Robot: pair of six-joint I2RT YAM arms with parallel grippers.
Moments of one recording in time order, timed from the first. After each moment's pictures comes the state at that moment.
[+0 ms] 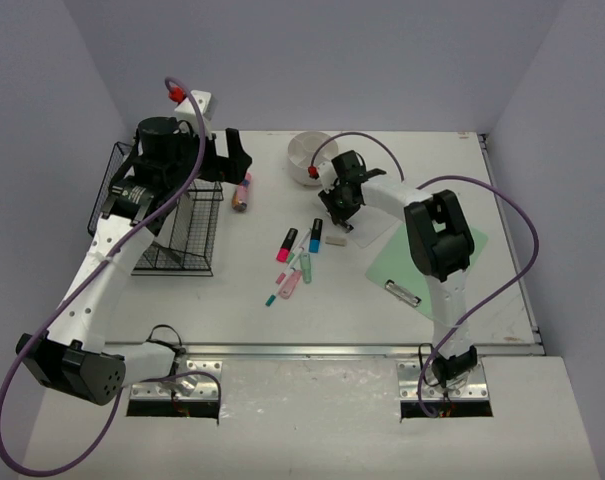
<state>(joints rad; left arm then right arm) -0.24 1.22 1.40 -0.50 0.15 -0.10 0.42 2.20 1.57 -0.44 -0.09 -0.32</state>
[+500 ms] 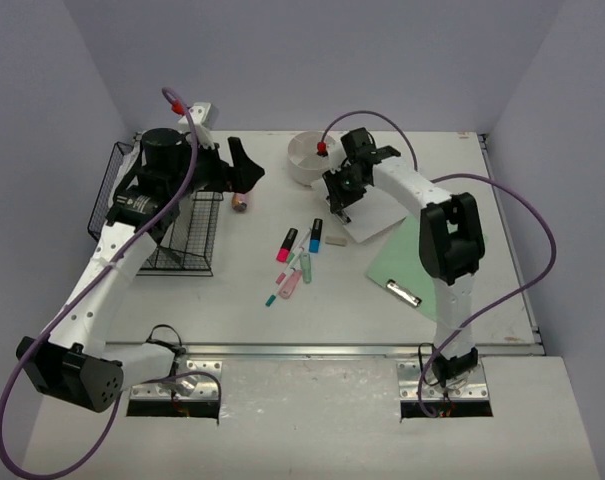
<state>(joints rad) -0.24 1.19 1.29 -0.42 0.31 -0.26 0.38 2.13 1.72 -0.68 -0.24 -0.18</state>
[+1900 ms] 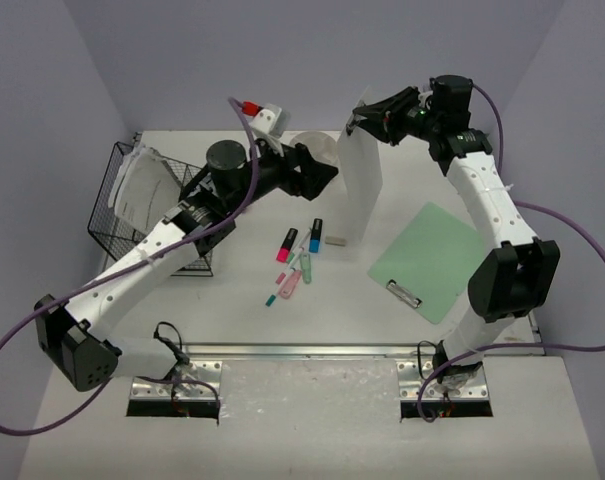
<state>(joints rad) -0.64 1.28 1.28 0.00 0.17 -0.33 0.13 1.71 1.66 -0.27 -0.53 1.26</state>
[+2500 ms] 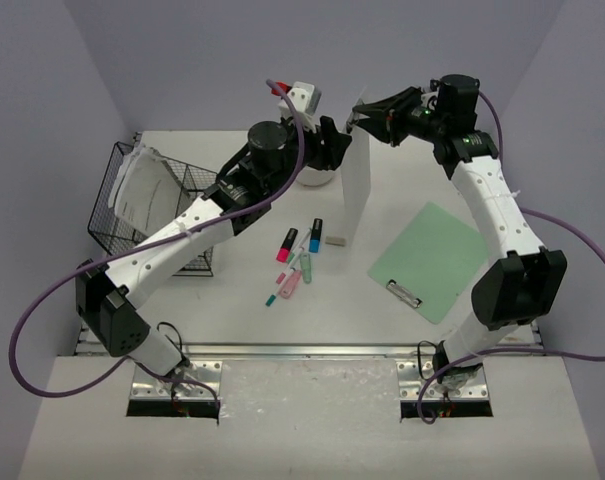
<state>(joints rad) -0.72 1.53 1.52 0.03 -0.11 -0.25 0.13 1.66 1.64 -0.27 -0.61 1.37</state>
